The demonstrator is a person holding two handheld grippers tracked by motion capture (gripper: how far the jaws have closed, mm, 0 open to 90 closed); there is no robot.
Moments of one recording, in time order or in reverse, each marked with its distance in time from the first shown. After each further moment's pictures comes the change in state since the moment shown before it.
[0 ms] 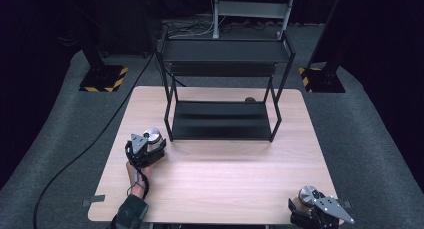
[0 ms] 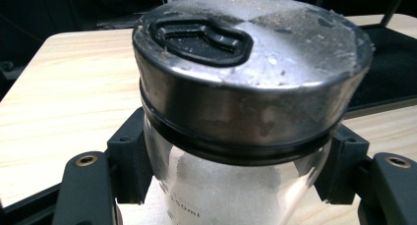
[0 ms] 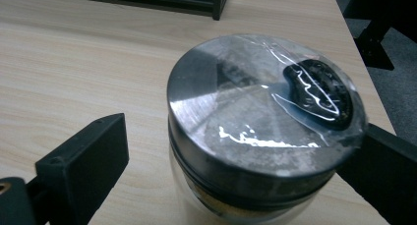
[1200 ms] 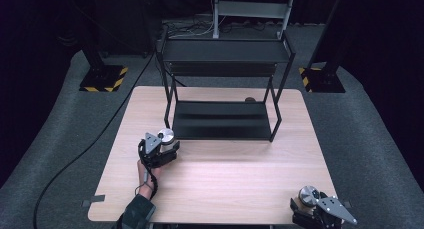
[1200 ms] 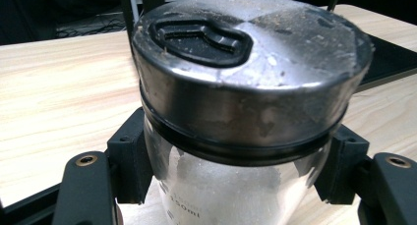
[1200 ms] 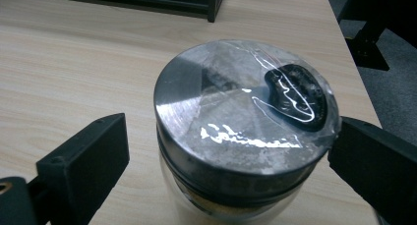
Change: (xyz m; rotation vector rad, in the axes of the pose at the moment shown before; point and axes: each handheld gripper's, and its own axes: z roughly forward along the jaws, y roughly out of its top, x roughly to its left) left arm -0.017 0.011 0.007 0.021 -0.113 0.057; right arm -0.002 0.001 -0.003 -0.005 -0.009 0.000
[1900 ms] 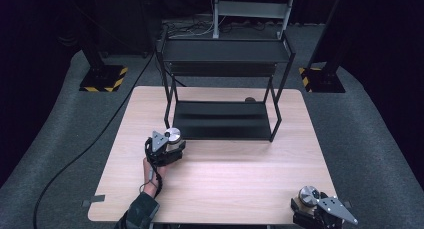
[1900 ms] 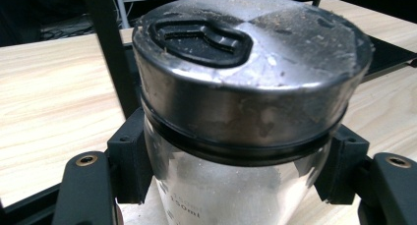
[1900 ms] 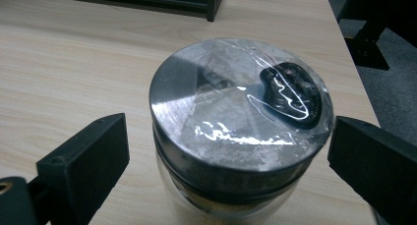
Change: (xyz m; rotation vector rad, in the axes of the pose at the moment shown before) left arm -0.008 0.007 0.012 0.013 -0.040 0.024; right arm -0.002 0.000 0.000 0.003 0.001 0.001
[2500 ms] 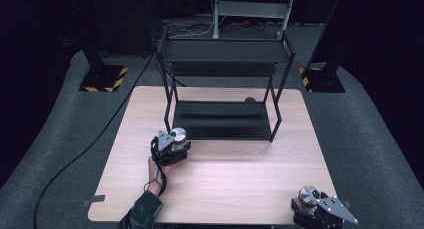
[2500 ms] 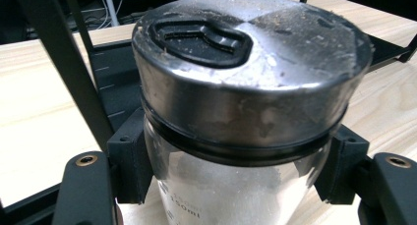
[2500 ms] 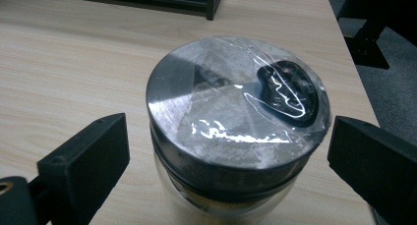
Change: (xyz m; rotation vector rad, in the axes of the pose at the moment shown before) left arm -0.005 0.004 0.012 0.014 -0.032 0.013; right arm -0.001 0.000 0.000 0.005 0.001 -0.001
